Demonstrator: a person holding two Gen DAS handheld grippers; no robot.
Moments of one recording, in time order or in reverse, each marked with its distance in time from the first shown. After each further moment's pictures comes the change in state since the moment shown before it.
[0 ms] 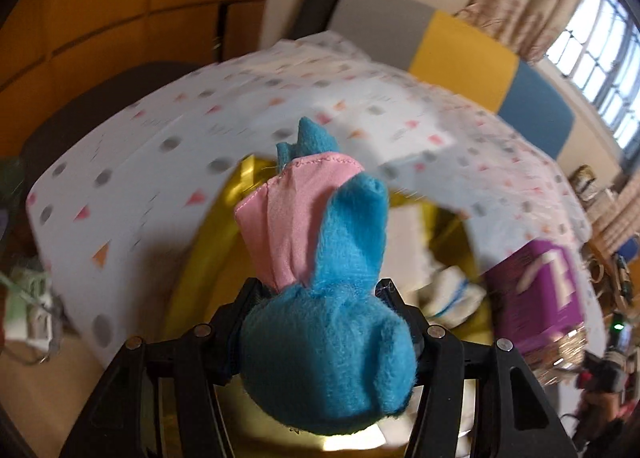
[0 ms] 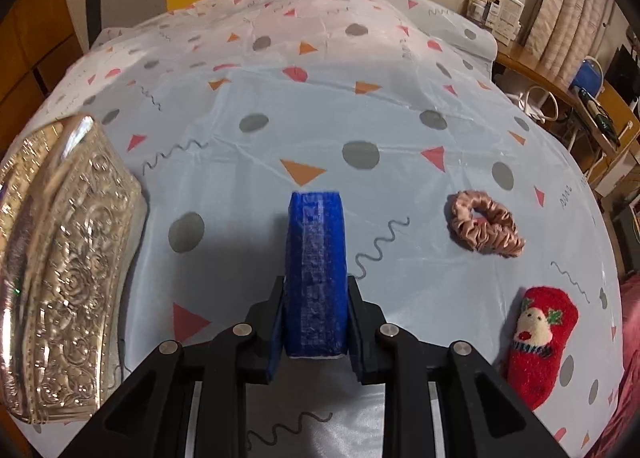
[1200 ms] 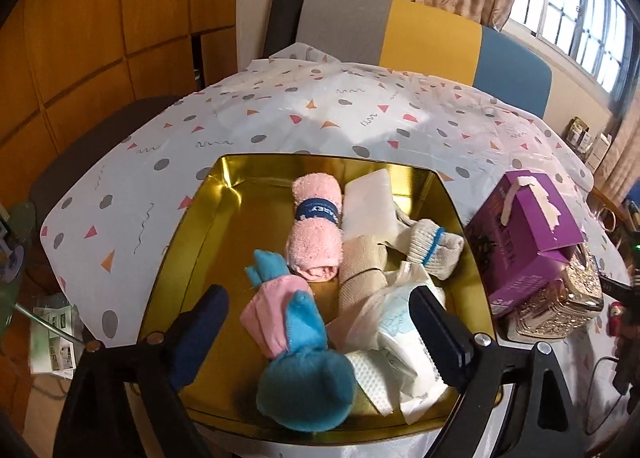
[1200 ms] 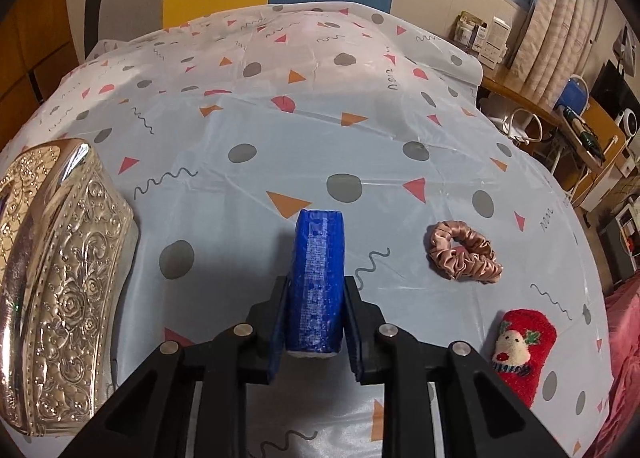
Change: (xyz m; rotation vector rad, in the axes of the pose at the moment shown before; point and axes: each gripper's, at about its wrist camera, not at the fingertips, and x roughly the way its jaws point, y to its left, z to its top) left arm -0.020 -0.049 -0.044 0.181 -0.070 0.032; right arm -0.014 0.003 0.005 -0.007 -0.101 -0.062
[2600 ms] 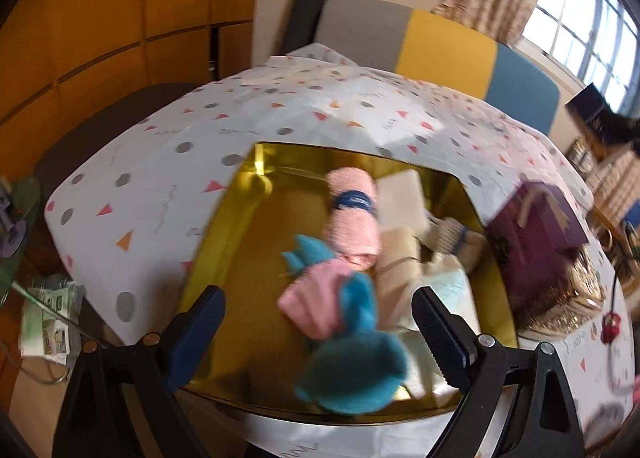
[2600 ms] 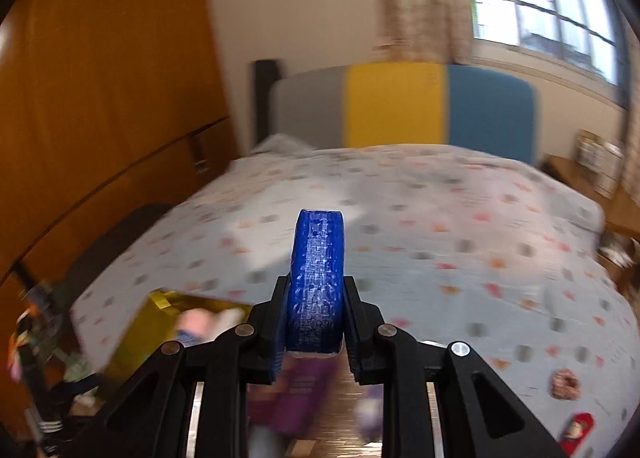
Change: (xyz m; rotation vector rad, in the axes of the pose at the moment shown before) left arm -0.010 0.049 -0.014 -0.088 -0.019 0.001; right arm -0.202 0.186 0.076 -0.191 -0.341 0.511
